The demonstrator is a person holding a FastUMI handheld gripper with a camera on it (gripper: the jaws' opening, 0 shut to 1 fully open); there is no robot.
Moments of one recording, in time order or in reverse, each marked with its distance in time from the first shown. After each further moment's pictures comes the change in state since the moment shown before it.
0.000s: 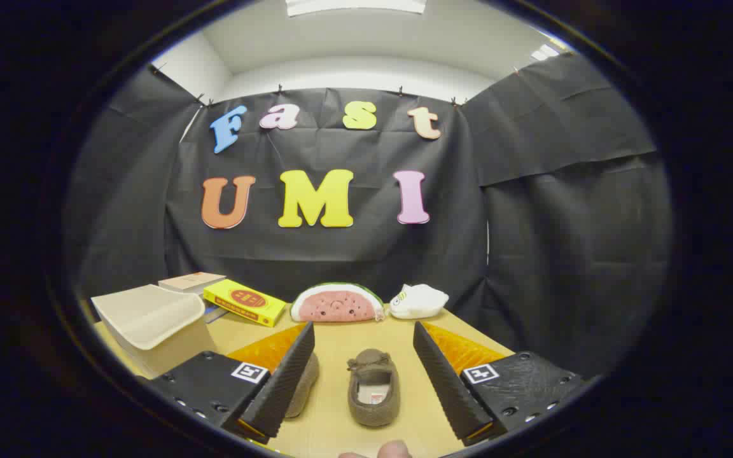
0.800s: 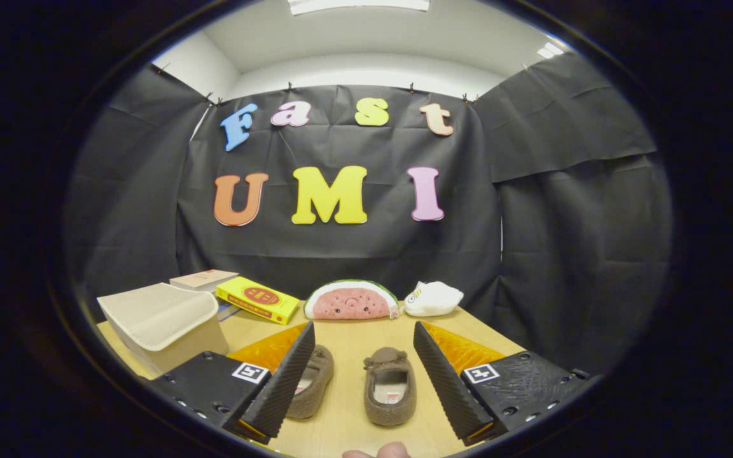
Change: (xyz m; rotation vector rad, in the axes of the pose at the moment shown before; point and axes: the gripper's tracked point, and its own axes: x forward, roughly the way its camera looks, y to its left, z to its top) arm 0.006 0.024 -0.005 -0.011 0.016 0.060
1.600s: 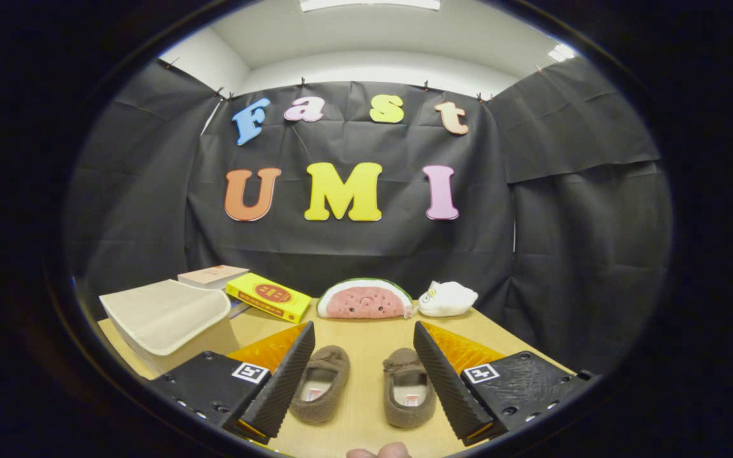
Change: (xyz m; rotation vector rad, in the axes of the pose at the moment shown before) arm 0.010 0.039 -0.001 -0.013 0.012 0.057
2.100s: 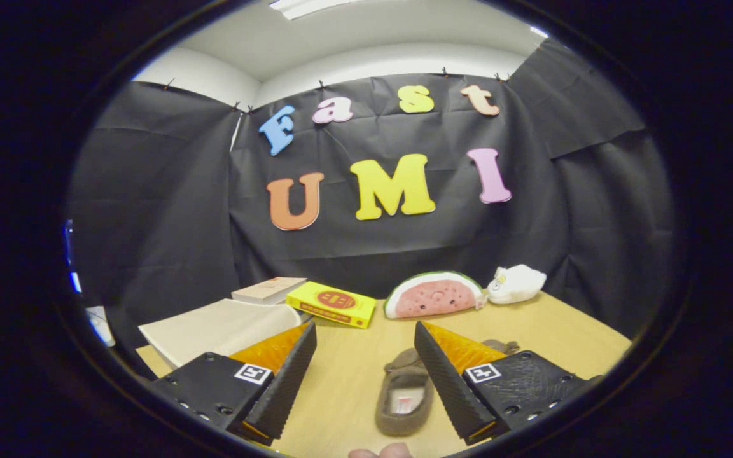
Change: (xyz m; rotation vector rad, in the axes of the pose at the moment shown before) arm 0.022 0.111 -0.012 0.122 0.036 0.239
